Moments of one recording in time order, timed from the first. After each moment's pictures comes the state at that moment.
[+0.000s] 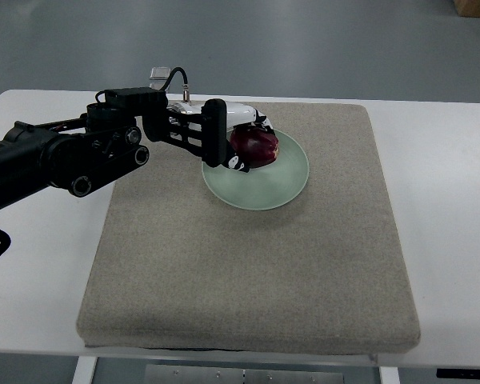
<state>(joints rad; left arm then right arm) -1.15 0.27 -0.22 -0.87 1.44 -0.16 -0.20 0.00 0.00 -0.03 0.14 0.01 0.04 -0.01</state>
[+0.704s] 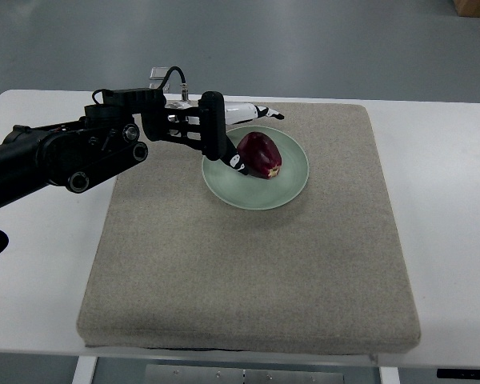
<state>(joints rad) -1.16 0.28 -0.23 -0.88 1.29 -0.17 -0.19 0.00 0.00 -0.03 0.14 0.01 0.04 -0.01</state>
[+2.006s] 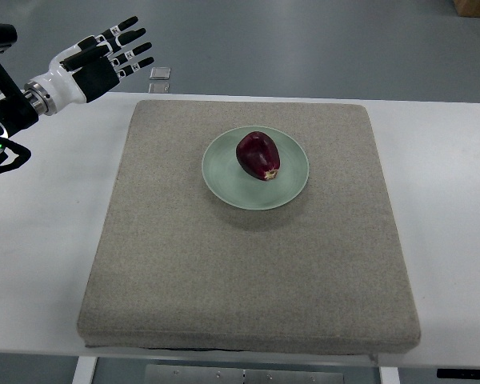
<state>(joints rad) -0.88 0.59 -0.61 -0.85 -0.25 -0.44 0.03 0.00 0.00 -0.03 0.14 0.01 0.04 -0.01</state>
